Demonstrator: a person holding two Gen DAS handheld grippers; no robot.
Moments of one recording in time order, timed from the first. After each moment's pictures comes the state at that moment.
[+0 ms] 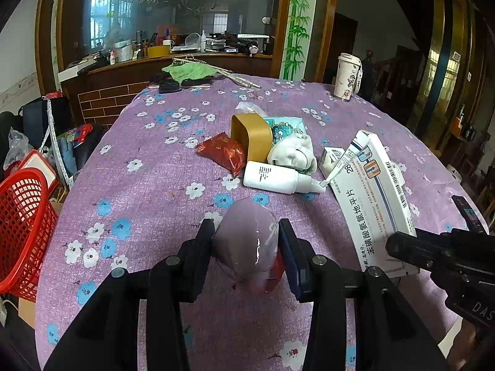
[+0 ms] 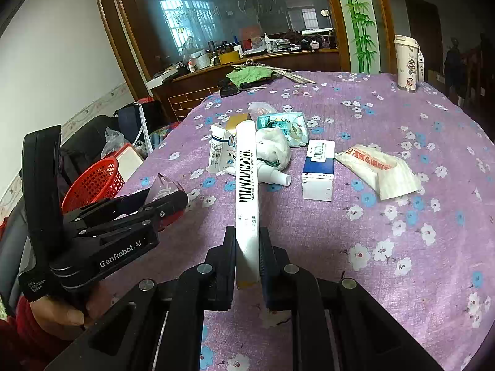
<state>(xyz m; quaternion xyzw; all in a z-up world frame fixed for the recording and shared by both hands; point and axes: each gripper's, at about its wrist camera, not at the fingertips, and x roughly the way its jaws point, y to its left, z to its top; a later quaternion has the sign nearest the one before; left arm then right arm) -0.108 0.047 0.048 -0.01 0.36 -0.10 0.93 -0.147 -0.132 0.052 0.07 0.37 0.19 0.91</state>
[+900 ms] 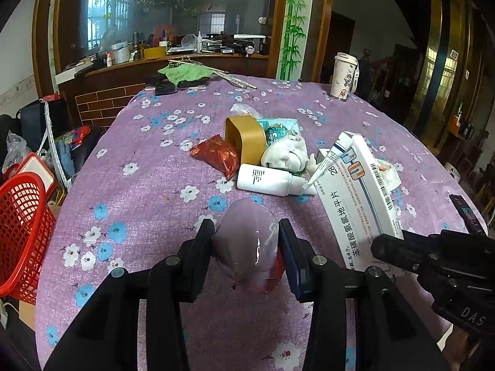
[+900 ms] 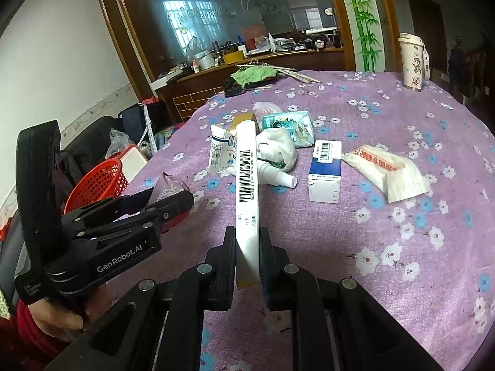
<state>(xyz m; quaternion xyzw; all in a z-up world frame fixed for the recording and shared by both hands) -0.106 0.041 0.052 -0.01 0.36 -0.11 0.93 -0.143 -0.131 0.049 0.08 0.37 0.20 0.90</state>
